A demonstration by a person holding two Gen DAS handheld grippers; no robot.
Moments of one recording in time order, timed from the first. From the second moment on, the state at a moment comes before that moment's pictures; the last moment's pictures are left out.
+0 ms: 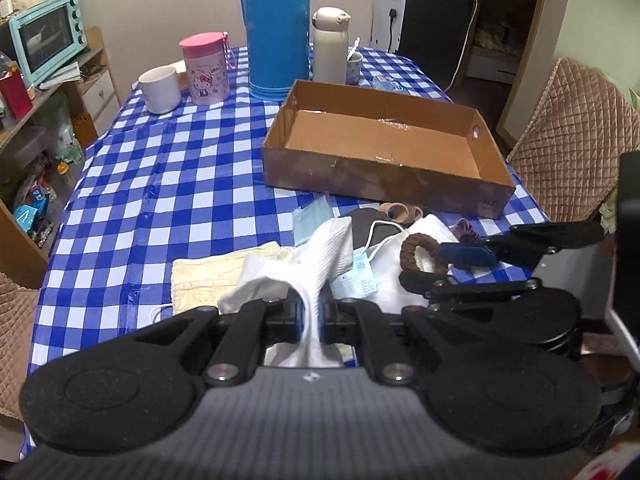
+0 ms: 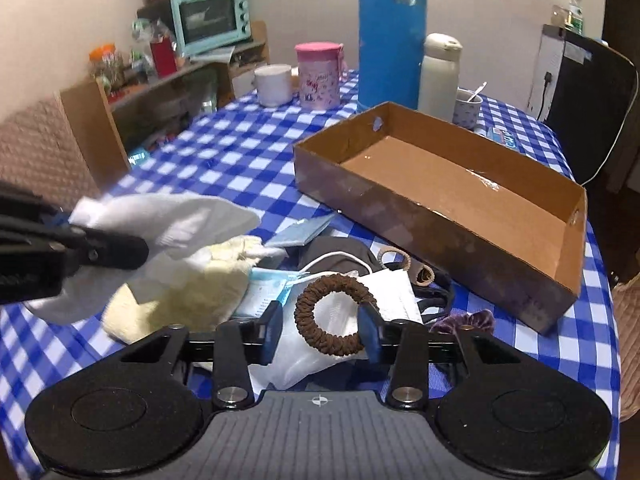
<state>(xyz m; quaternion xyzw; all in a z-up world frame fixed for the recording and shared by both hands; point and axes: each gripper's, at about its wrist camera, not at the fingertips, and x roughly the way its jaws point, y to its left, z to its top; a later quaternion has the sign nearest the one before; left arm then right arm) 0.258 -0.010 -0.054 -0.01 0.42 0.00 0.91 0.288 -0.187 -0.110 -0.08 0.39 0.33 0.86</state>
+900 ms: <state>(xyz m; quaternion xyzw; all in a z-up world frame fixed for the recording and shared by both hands) 0.318 -0.017 0.001 0.02 0.37 -0.06 0.93 0.339 -0.245 -0.033 0.02 0.37 0.29 0.88</state>
